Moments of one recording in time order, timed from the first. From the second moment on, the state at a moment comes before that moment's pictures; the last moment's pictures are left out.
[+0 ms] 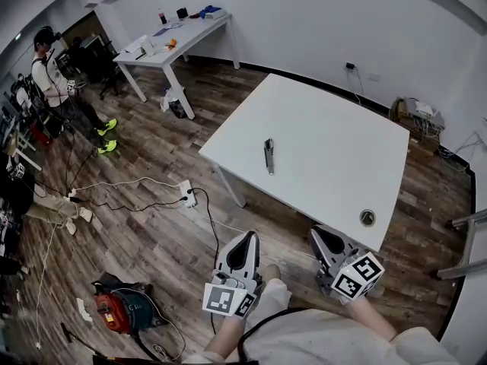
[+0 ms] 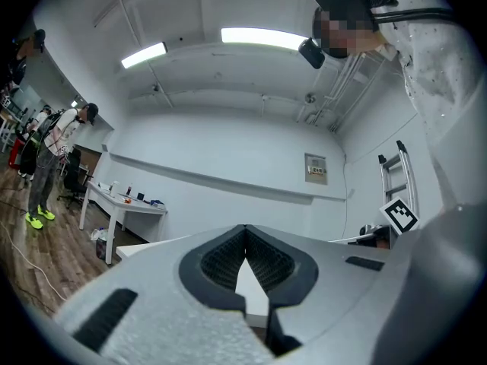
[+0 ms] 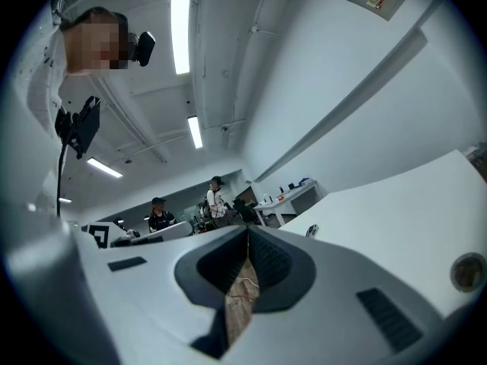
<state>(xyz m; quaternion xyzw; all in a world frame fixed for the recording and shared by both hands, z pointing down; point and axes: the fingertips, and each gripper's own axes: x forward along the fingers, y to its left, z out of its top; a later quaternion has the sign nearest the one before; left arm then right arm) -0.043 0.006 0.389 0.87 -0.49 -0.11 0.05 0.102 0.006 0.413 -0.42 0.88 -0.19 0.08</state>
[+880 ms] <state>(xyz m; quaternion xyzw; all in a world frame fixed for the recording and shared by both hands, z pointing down) -0.075 -0.138 0.417 0.89 -0.44 -0.08 0.07 0.060 -0.130 0.435 -0.46 0.86 -0.21 0.06</state>
